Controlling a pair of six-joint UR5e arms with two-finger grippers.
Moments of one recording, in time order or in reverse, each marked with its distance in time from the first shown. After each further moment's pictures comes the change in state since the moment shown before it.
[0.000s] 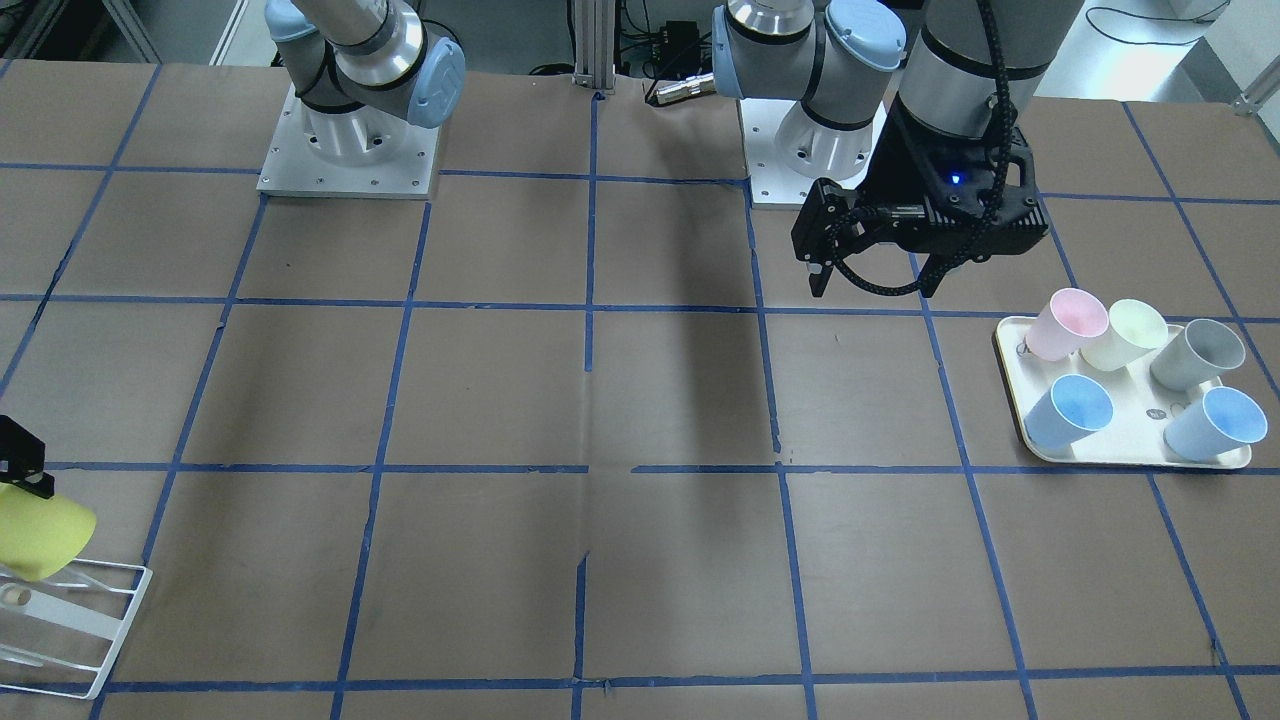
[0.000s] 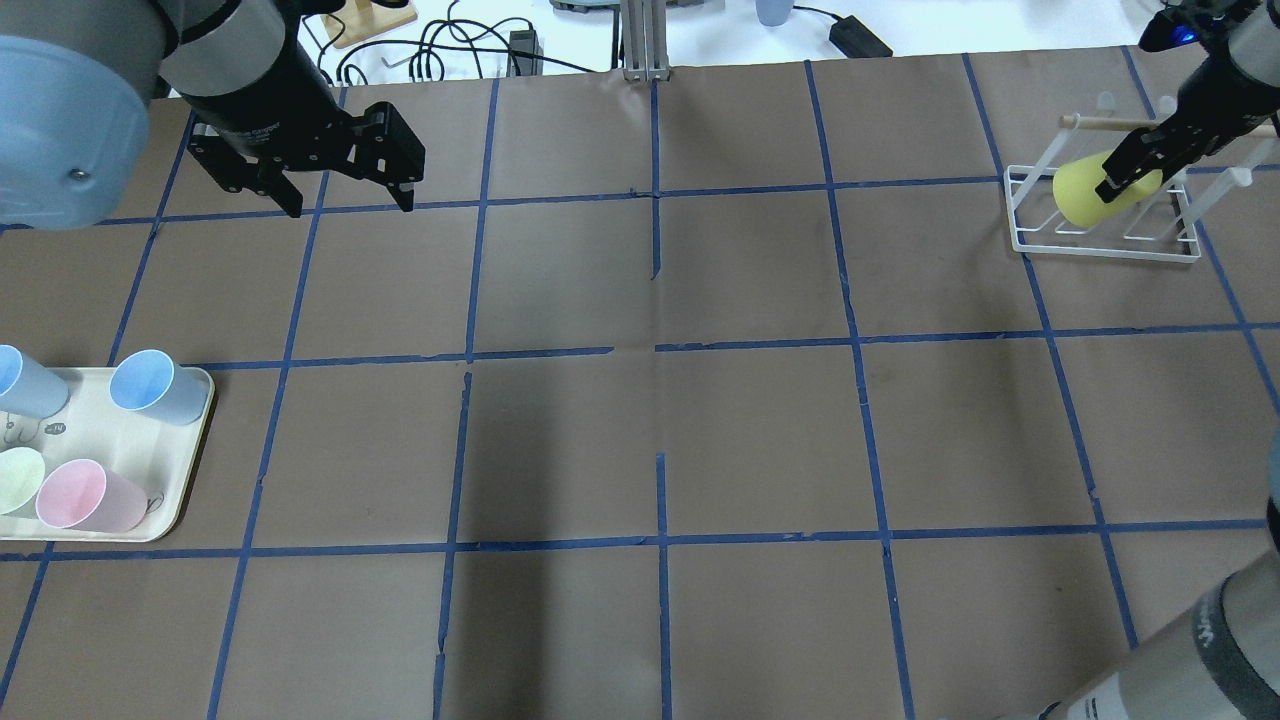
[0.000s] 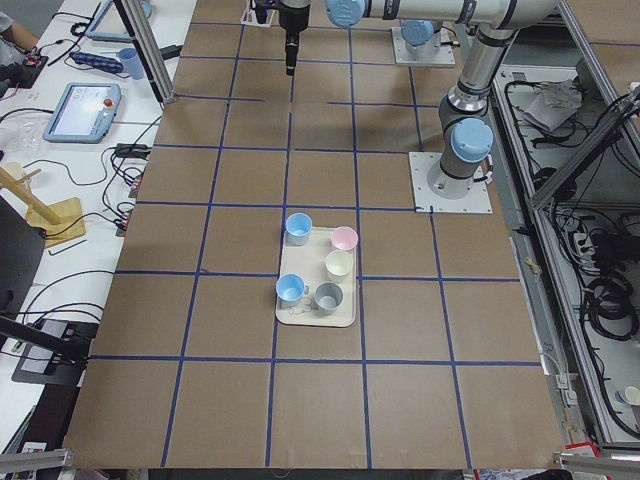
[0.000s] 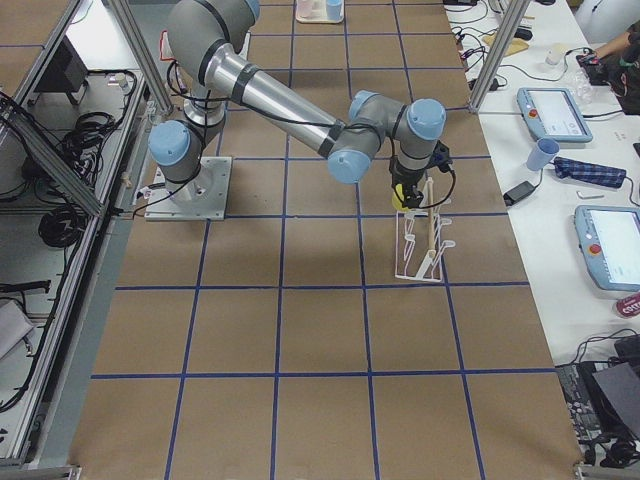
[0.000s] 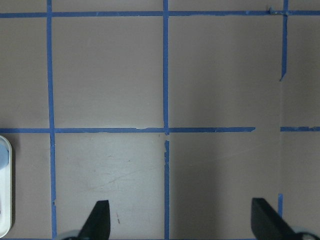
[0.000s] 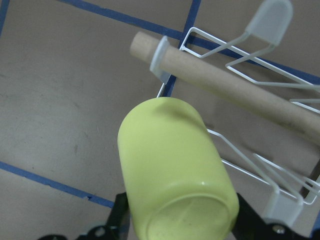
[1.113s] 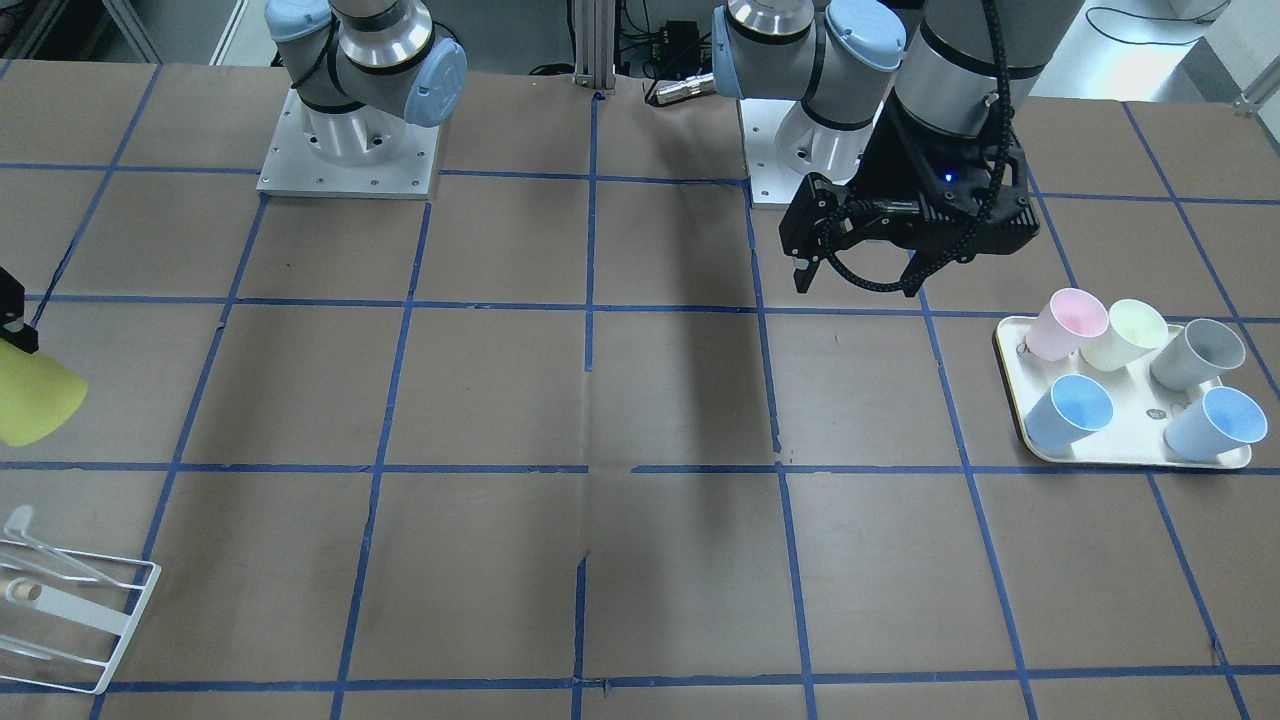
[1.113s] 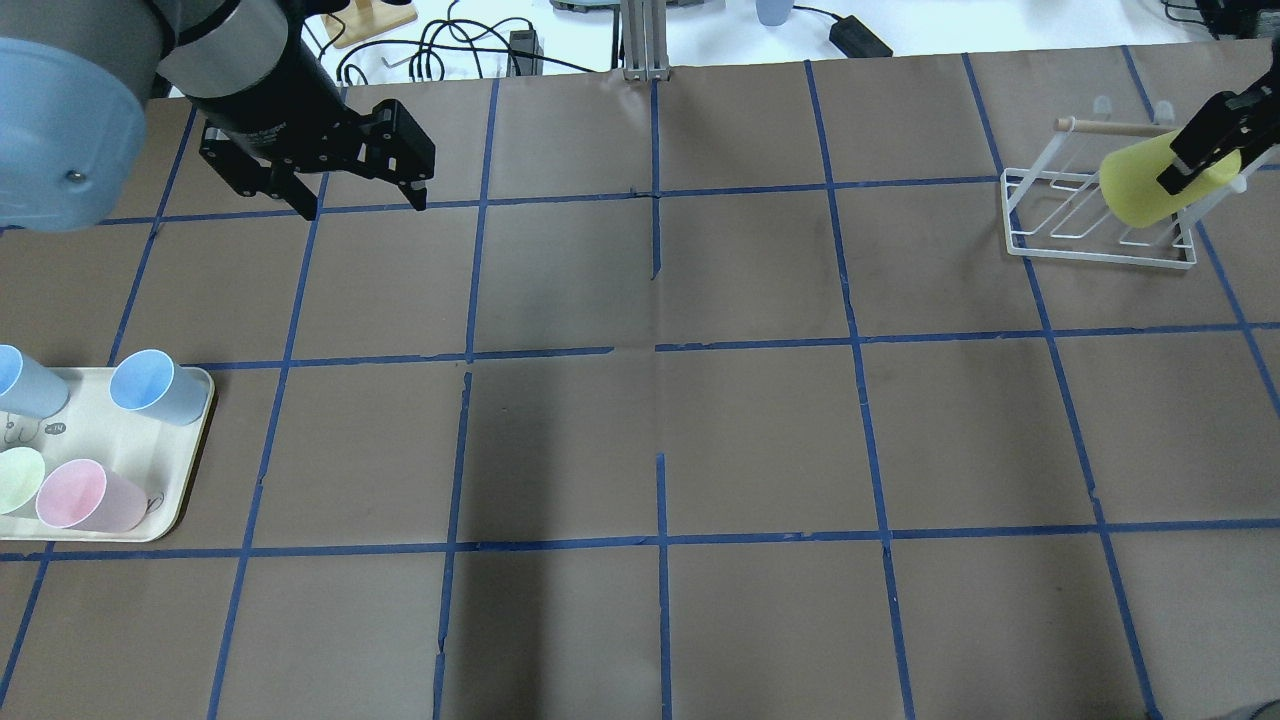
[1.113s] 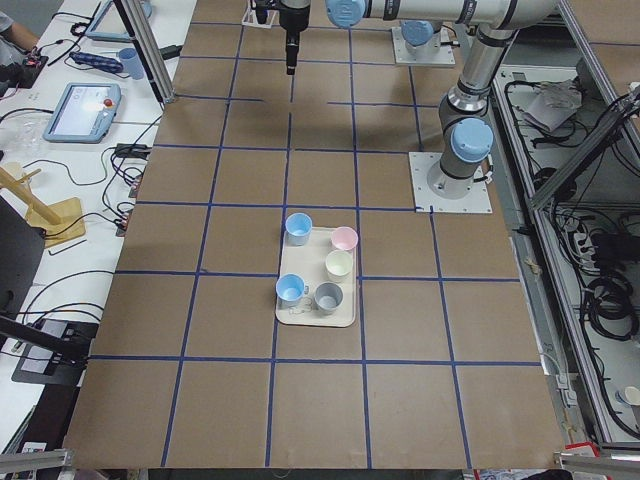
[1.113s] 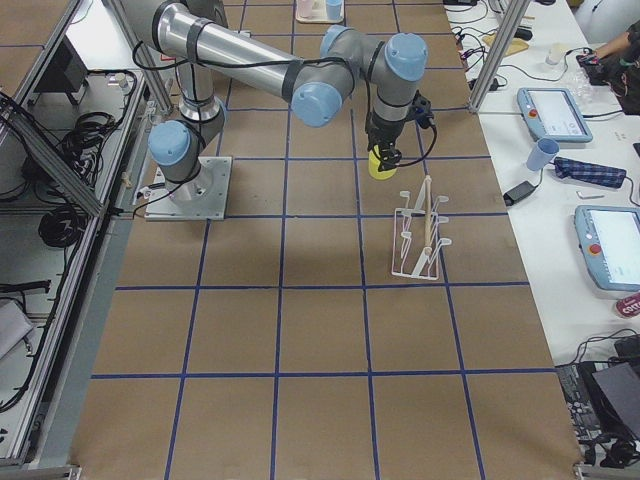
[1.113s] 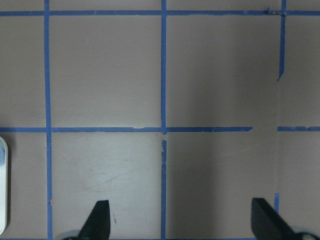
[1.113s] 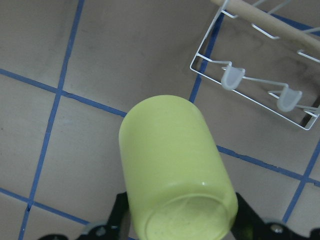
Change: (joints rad) left arm 0.011 0.004 -0.005 -0.004 -0.110 -0.007; right arm 0.015 -0.236 -0.010 0.301 -0.010 -0.011
